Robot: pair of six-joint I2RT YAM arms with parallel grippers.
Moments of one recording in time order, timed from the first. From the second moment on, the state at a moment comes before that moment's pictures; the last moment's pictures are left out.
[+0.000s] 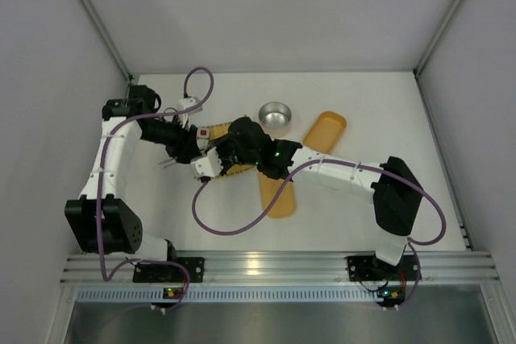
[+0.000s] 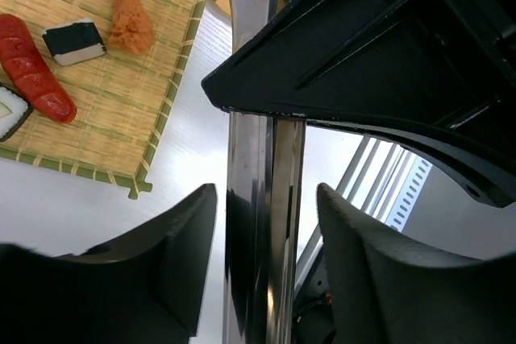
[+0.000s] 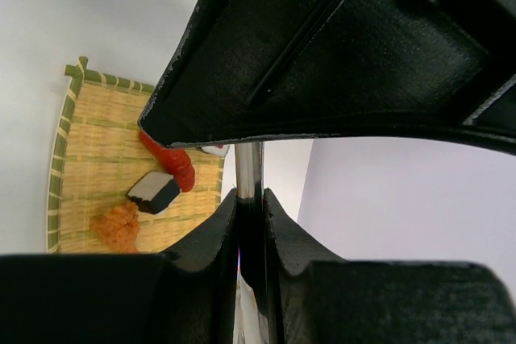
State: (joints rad) left arm 0.03 1.46 1.44 -1.34 0.87 0.77; right arm 1.06 1.79 1.46 -0.10 -0.13 -1.21
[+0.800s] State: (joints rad) left arm 0.01 1.45 1.42 -1.34 0.82 0.72; right arm 1.06 1.79 1.46 -0.12 -0.13 -1.21
